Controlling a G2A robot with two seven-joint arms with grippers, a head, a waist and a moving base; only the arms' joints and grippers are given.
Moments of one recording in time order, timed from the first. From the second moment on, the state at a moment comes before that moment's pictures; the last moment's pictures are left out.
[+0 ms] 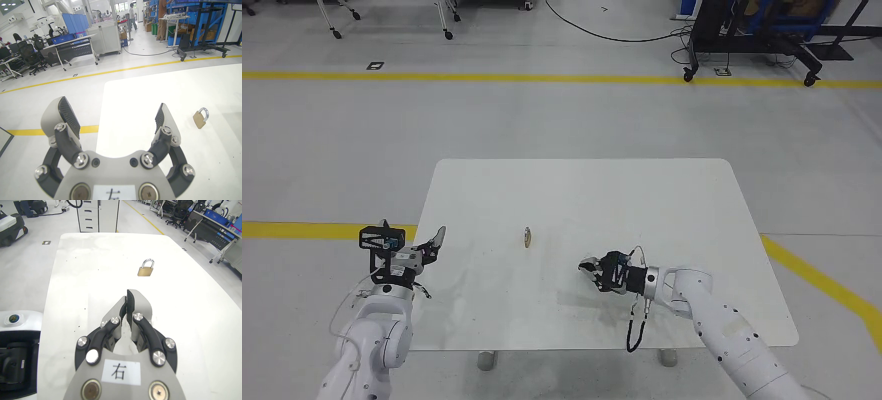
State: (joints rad) left arm 1.73 -1.15 -1.60 -1.80 1.33 0.00 0.00; right arm -1.32 -1.15 1.08 -1.37 -1.57 -0.80 -0.26
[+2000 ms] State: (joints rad) left arm 1.23 -1.23 -1.03 -1.56 1.54 -0.23 -0.32; right arm -1.07 -1.22 0.89 -0.86 -1.55 -0.67 -0.90
